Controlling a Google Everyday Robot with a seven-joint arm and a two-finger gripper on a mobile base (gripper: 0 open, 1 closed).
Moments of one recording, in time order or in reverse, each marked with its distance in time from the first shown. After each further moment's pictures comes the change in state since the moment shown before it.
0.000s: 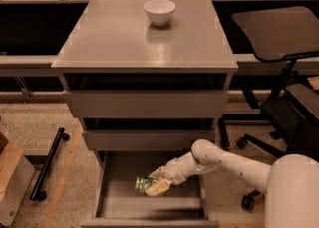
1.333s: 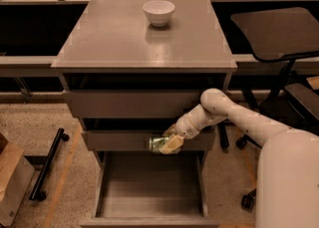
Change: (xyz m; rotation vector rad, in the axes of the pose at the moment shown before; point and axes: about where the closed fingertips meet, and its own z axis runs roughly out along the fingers) arm -0.104 -0.047 -0.140 0.102 0.190 -0.102
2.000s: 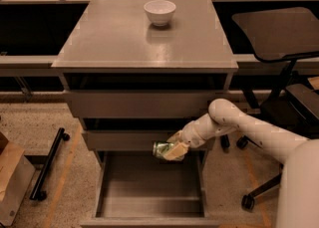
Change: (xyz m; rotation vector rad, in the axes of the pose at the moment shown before) arm 0.019 0.018 -0.006 0.070 -0.045 0.065
